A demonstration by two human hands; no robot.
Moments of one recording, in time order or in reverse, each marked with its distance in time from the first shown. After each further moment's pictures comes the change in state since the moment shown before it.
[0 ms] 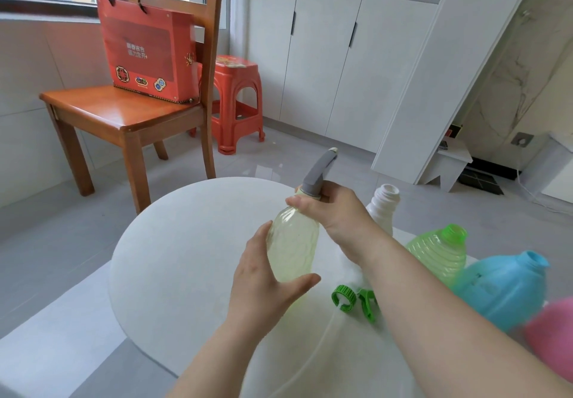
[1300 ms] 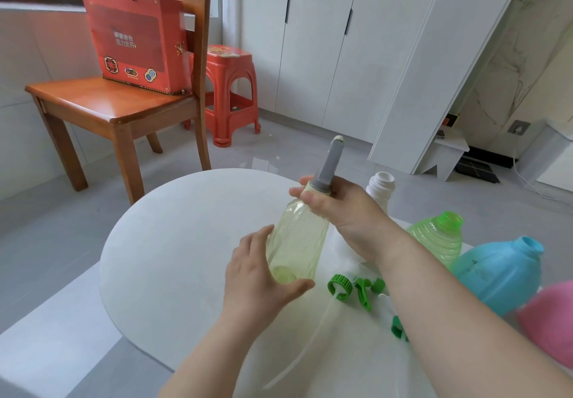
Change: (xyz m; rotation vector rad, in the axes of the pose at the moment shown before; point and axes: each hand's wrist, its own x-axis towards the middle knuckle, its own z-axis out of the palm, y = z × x) left_hand 0.000 -0.014 0.009 0.202 0.014 0.061; right_hand -0.017 0.003 -0.020 0.042 -0.121 -0.022
